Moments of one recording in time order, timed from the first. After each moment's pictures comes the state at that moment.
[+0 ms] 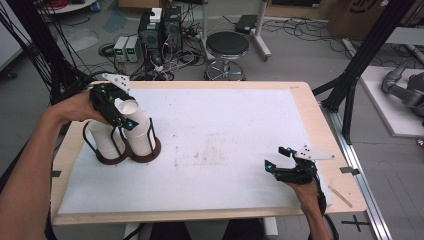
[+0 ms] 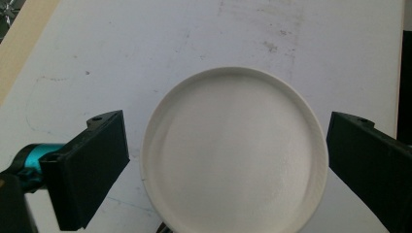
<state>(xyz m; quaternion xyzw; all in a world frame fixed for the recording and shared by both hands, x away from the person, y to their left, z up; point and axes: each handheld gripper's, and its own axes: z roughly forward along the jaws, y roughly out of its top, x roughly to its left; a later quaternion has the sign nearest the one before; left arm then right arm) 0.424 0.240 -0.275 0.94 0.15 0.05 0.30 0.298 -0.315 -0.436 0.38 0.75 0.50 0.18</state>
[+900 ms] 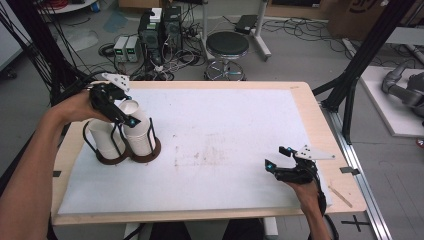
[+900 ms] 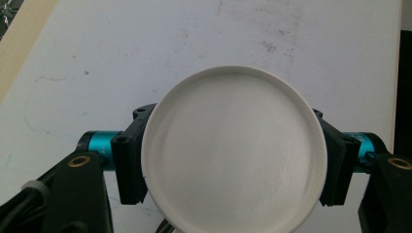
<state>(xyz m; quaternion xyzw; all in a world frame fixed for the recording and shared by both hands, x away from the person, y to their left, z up) 0.424 0.241 -0.274 0.94 0.15 0.05 0.30 0.299 -0.315 -0.436 0.38 0.75 0.50 0.18</state>
